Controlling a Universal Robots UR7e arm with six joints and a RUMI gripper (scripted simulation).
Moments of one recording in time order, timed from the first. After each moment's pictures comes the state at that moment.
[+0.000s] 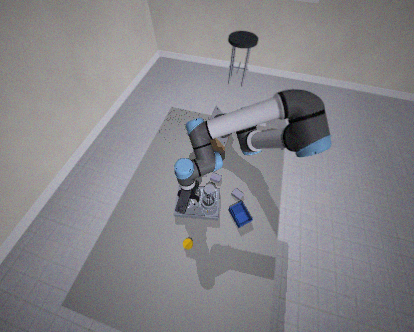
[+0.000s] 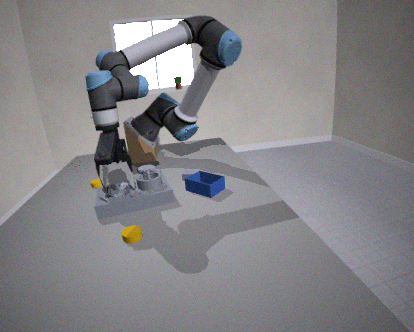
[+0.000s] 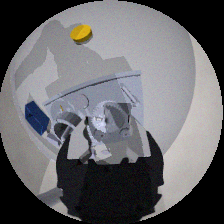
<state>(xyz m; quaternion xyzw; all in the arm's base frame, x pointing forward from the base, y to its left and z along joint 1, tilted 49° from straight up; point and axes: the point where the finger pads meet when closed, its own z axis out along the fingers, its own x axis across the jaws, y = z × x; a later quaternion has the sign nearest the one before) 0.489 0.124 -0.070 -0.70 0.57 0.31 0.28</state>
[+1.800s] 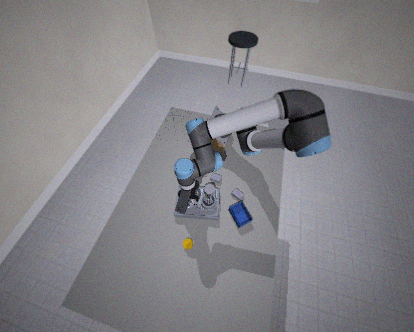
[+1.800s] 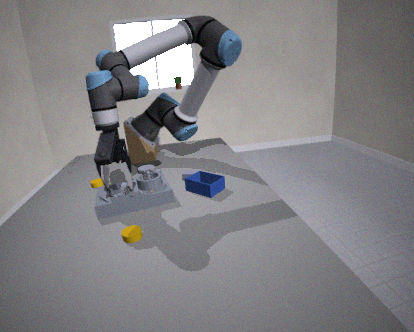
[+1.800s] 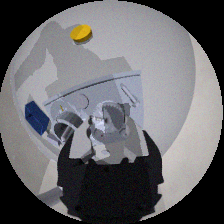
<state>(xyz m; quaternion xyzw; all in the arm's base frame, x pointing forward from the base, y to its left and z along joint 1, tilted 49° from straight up) 0.490 0.123 -0.070 -0.70 0.57 0.31 0.28</state>
